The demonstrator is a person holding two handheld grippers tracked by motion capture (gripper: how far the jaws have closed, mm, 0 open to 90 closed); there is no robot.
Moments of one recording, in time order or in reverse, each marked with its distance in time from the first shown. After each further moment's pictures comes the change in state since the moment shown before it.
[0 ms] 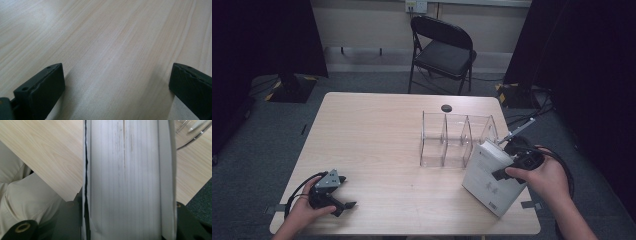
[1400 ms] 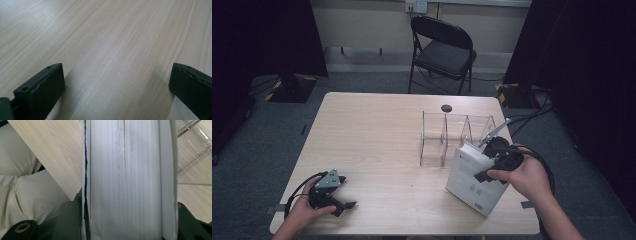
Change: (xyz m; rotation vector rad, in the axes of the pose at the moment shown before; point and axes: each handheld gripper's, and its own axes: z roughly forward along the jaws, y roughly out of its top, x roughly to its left) left arm 0.000 0.000 0.000 -0.001 0.000 0.000; right arm 0.034 0.028 0.013 0.008 0.058 -0.145
